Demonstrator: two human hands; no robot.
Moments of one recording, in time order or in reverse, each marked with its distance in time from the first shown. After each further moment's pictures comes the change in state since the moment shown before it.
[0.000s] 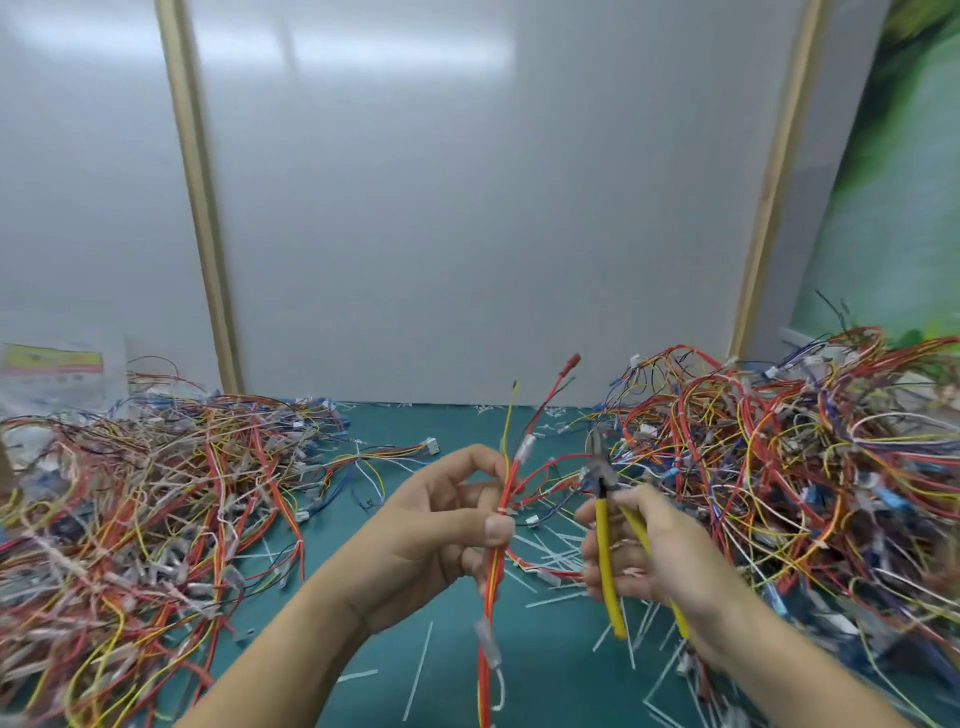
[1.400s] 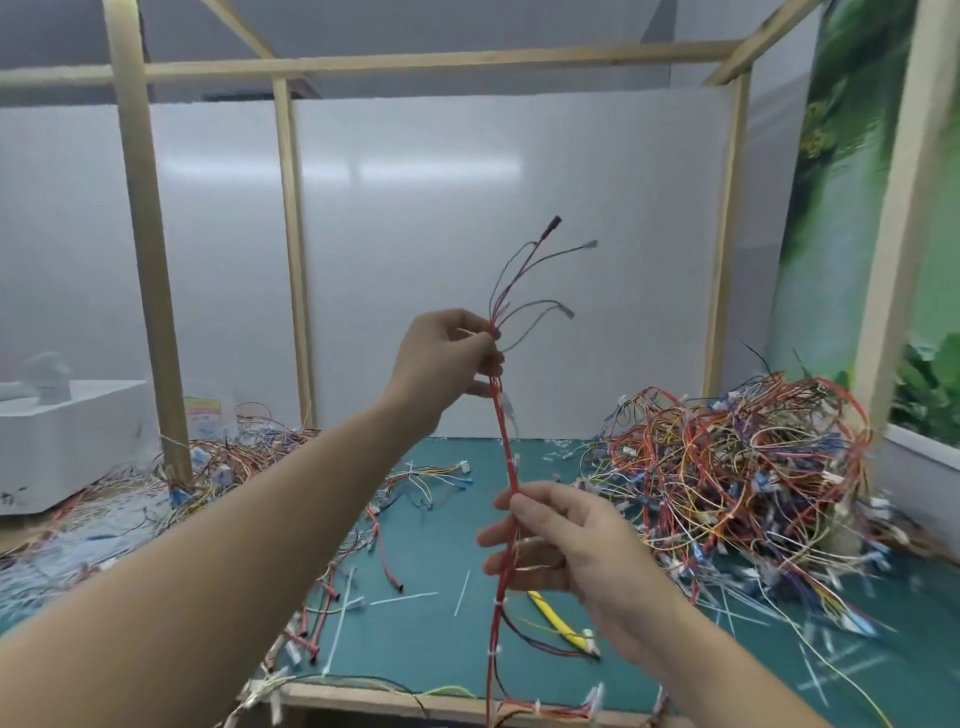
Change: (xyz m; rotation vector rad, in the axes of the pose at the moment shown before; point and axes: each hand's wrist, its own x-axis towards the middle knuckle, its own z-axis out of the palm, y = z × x) left_hand -0.021 0.149 0.111 0.703 0.625 0.297; right_hand -0.164 -0.041 0.049 0.182 -0.379 -0.329
